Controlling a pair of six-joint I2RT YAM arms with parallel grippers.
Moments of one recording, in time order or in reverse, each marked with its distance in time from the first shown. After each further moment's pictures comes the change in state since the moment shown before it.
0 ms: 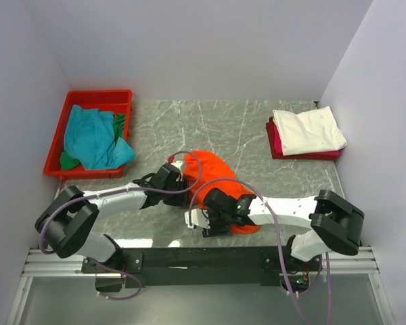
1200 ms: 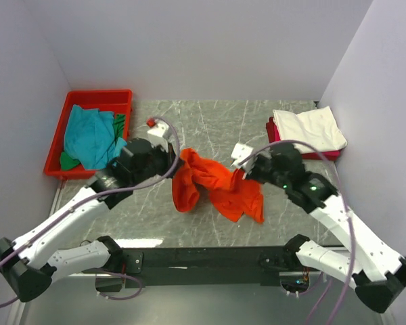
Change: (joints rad) left arm 0.000 -0.410 0.282 -0.218 -0.041 0.173; right arm -0.444 -0.508 0.229 -0.237 0.032 -0.065
